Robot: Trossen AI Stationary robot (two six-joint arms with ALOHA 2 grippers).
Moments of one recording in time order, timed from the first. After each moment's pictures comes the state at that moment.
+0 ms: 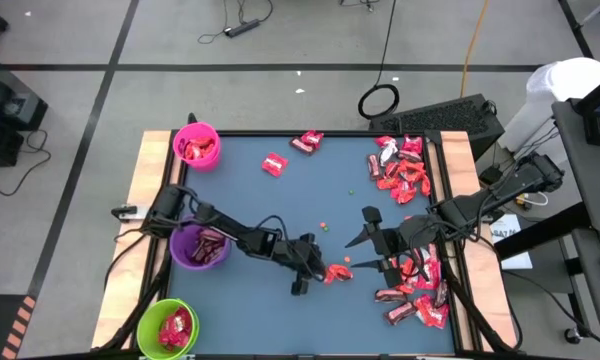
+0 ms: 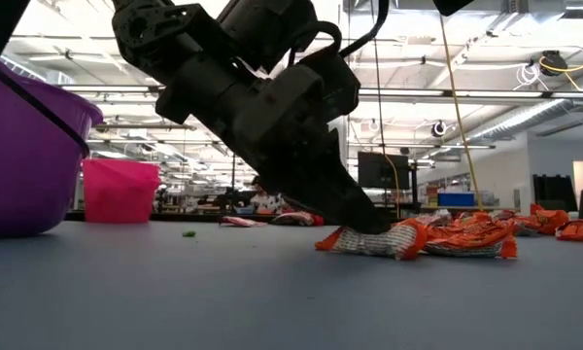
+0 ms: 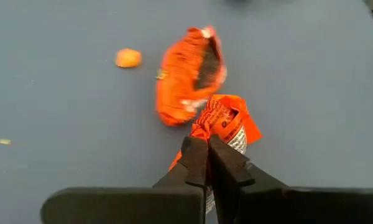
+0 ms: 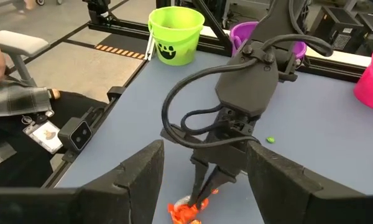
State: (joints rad) left arm -0.25 2.08 1.10 0.30 0.07 -0.19; right arm 0.44 1.11 0.88 -0.19 0.16 0.06
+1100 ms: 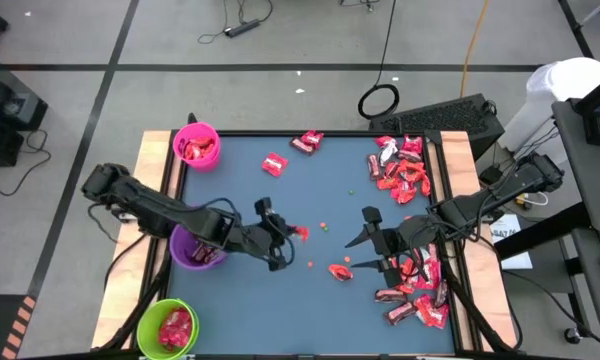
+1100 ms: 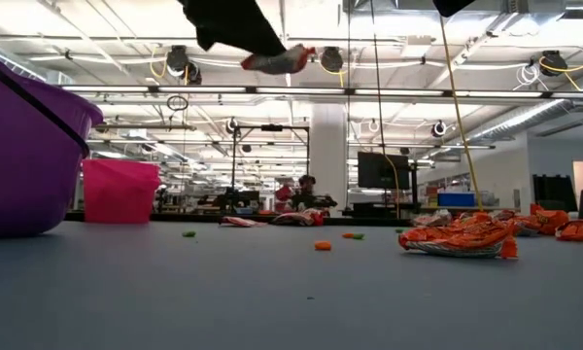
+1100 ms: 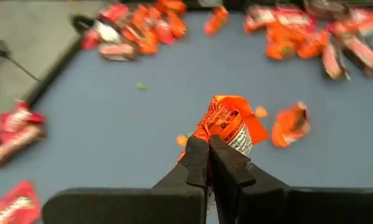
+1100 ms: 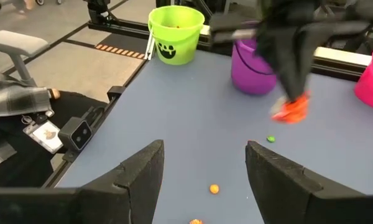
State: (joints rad) left arm -0.33 1.52 1.12 -0.30 -0.54 -0.26; right arm 0.44 1.11 0.88 -0.20 0.16 0.07
